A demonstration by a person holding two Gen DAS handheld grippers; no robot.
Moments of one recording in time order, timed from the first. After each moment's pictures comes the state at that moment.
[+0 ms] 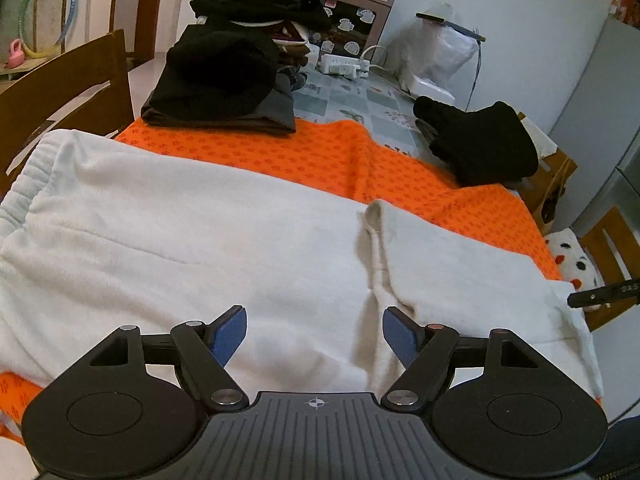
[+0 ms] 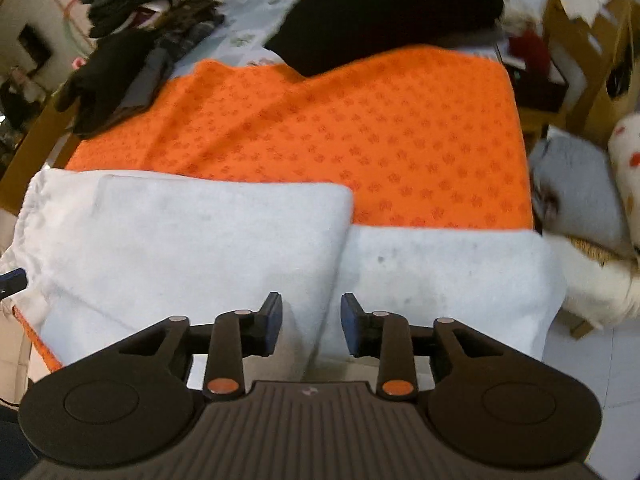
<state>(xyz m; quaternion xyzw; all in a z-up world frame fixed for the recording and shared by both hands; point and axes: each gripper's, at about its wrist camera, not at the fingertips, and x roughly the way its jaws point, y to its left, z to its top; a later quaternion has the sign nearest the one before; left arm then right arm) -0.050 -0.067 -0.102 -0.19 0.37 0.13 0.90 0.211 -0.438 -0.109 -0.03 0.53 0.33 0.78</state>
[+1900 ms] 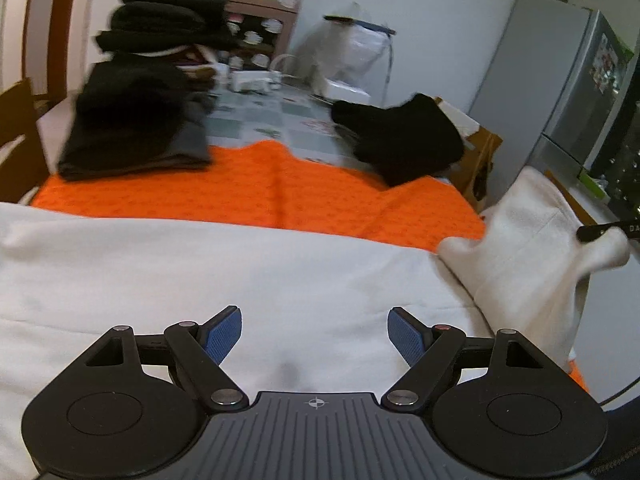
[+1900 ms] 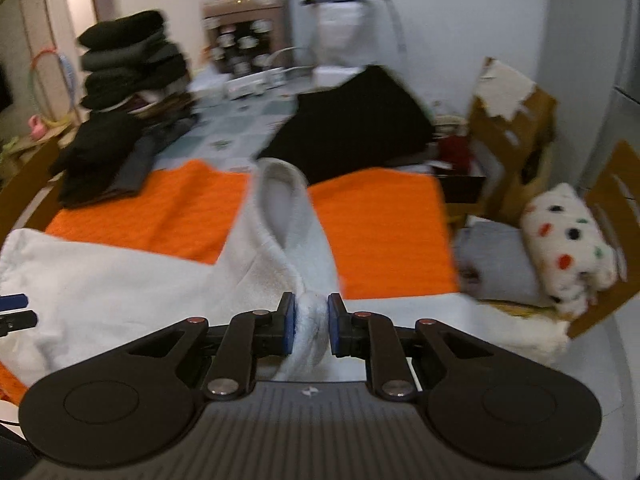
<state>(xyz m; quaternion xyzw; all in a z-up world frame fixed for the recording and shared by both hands) -0.012 -0.075 -0.091 -0.14 0.35 -0.01 0.93 0.143 -0.470 -0.024 -0.04 0.39 0.20 0.90</state>
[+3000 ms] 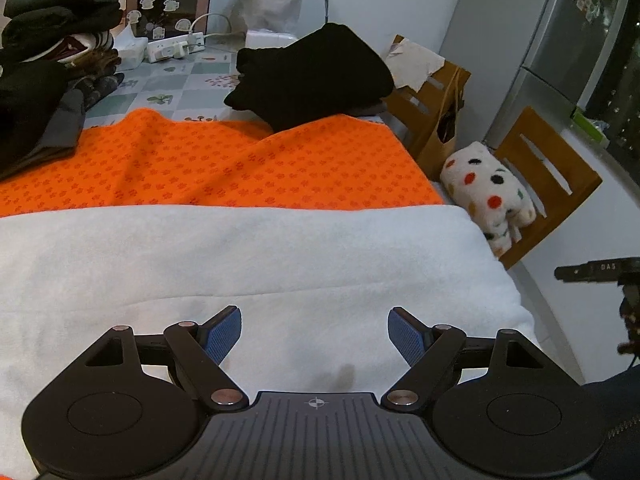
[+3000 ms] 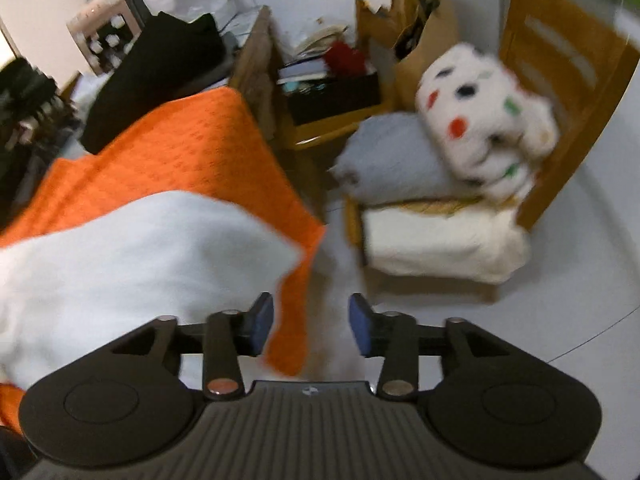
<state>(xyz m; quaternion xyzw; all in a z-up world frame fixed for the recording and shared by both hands) 0.055 -0.256 -0.094 -0.10 0.41 -0.02 0.91 0.201 -0.750 -0.179 0.10 0.48 0.17 0.85</state>
